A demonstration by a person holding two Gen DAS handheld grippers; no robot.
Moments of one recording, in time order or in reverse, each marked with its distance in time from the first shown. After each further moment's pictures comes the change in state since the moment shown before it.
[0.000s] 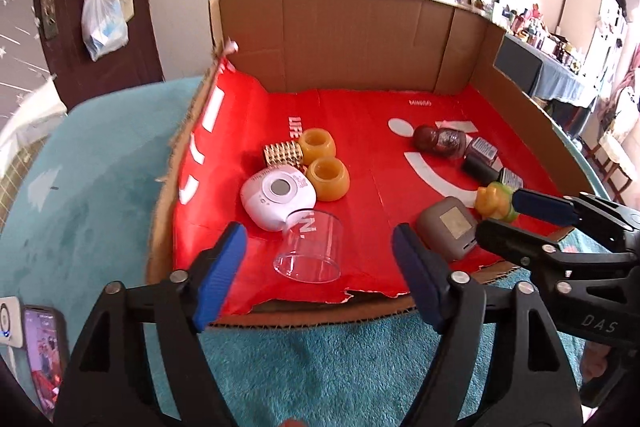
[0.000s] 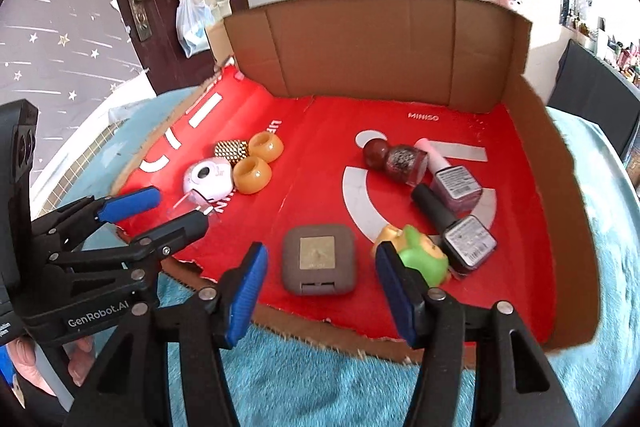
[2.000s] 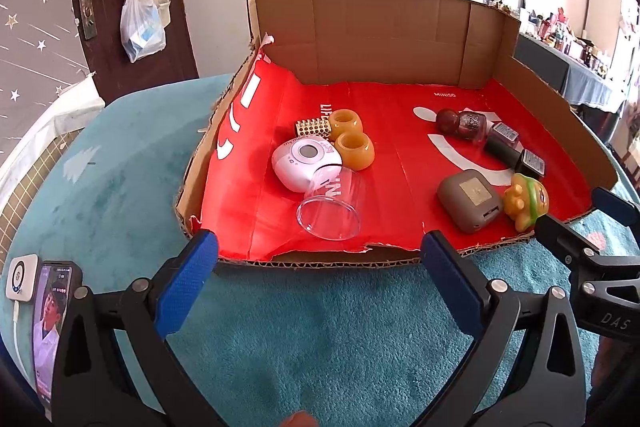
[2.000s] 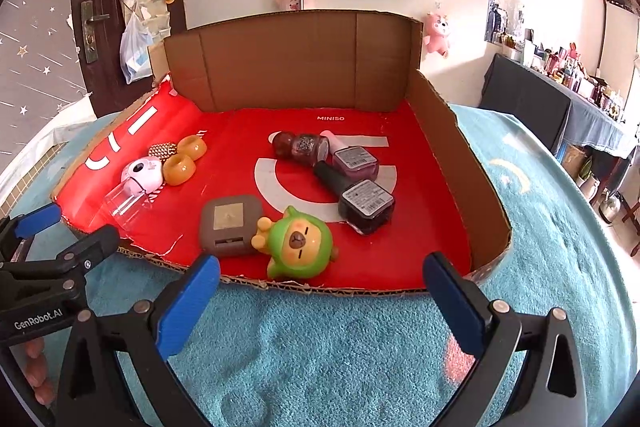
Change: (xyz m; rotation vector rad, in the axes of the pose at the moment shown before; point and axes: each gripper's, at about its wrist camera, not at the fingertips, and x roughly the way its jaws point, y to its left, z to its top) left arm -0.008 -0.005 -0.035 -0.024 -0.045 0.138; right arm -0.025 -0.019 -0.048 0.057 -0.131 -0.264
